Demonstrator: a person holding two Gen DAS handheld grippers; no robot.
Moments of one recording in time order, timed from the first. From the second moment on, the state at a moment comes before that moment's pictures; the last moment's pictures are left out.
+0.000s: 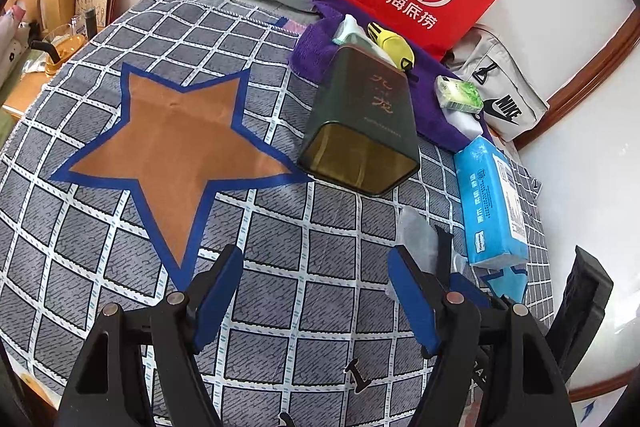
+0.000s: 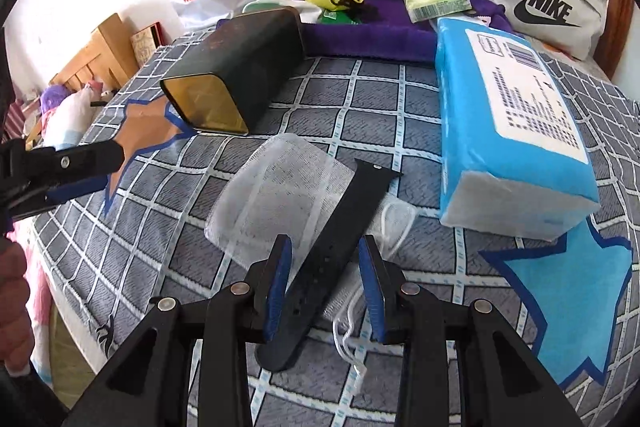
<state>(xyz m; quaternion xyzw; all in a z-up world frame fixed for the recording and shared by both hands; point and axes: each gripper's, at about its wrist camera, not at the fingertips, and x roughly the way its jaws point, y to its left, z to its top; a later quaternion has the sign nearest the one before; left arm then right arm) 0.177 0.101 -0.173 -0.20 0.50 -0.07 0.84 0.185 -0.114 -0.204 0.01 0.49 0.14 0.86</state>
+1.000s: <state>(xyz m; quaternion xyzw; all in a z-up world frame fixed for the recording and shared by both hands) 0.169 0.038 -0.183 -0.15 0.52 -0.11 0.83 0.115 -0.173 -0.174 -0.04 0.43 0.14 0.89</state>
